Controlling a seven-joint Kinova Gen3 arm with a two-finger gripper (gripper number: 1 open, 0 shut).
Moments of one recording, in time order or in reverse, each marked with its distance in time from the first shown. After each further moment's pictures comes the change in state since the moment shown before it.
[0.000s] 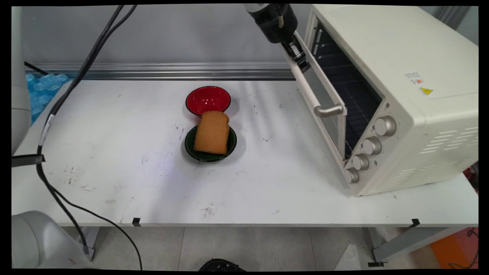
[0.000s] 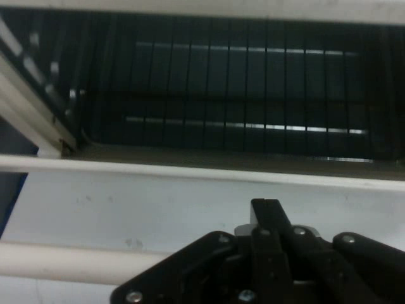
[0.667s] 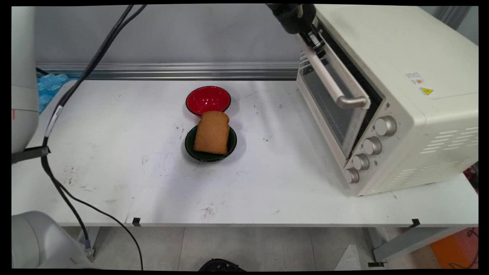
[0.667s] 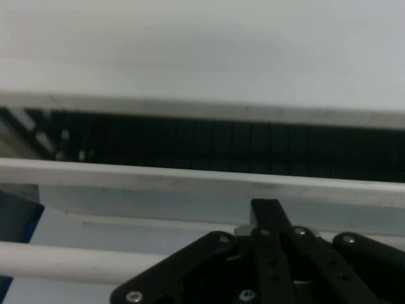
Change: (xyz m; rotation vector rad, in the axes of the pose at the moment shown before) arm 0.031 0.002 0.008 0.014 0.075 -0.001
